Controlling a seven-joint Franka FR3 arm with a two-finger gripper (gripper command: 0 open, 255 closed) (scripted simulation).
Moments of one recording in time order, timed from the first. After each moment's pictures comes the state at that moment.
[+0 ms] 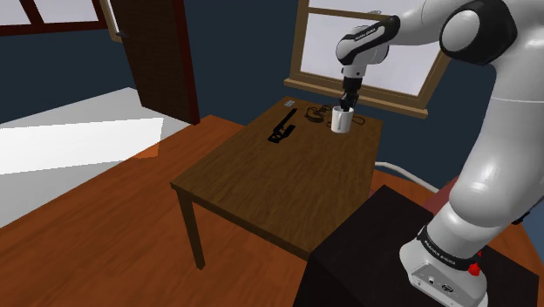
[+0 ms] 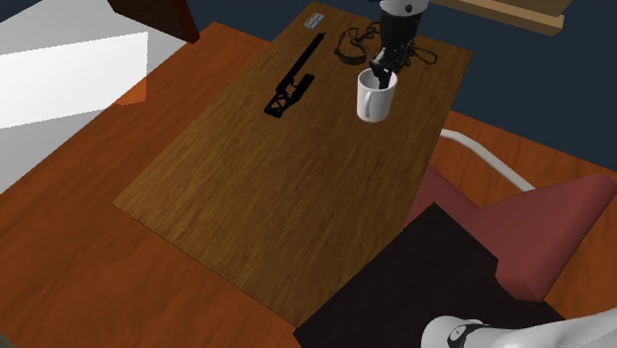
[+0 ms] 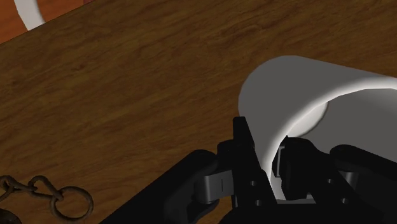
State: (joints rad) arm -0.21 0.30 -0.28 -1.79 0.07 1.90 -0.56
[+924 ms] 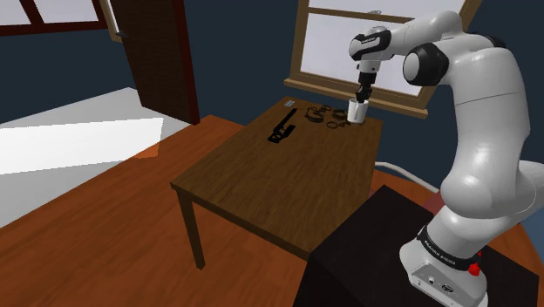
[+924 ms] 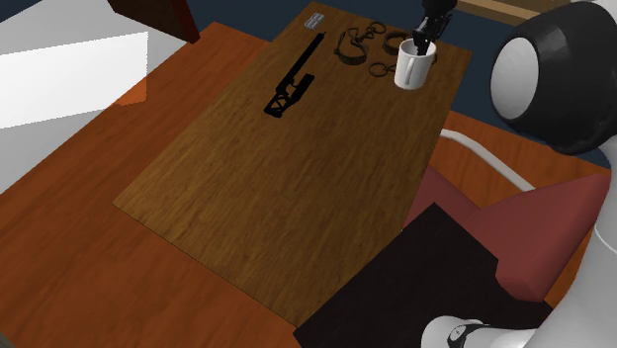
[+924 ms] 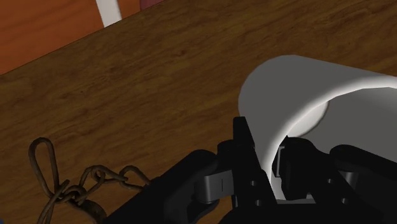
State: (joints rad) arm -0.45 0.68 -0.31 -1.22 0.14 1.71 -0.78
